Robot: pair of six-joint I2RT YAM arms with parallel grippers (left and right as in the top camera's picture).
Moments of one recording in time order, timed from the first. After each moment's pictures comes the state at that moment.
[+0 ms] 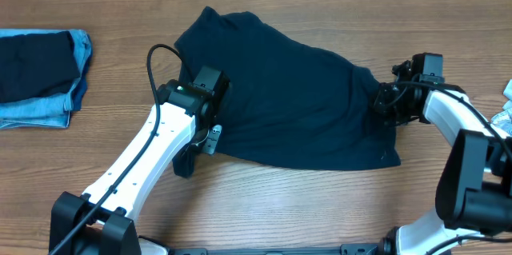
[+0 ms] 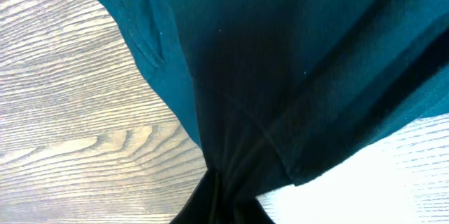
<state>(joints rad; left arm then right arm) -0.40 1.57 1.18 -1.20 -0.18 -0.13 -0.19 1.79 1.03 -0.53 -0.35 0.25</state>
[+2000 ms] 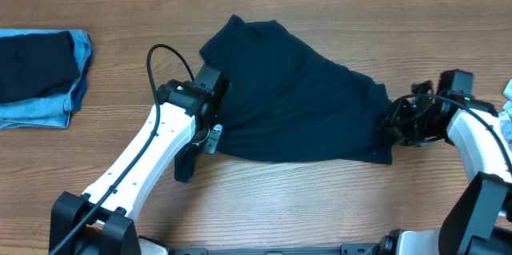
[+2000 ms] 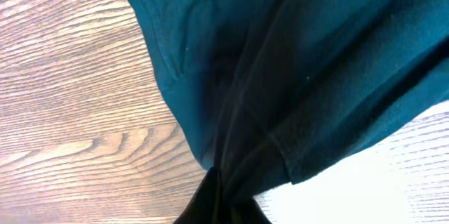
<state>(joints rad) -0.40 1.57 1.18 -1.19 -0.16 -0.13 -0.29 1.58 0.96 -0.81 -0.52 0.28</state>
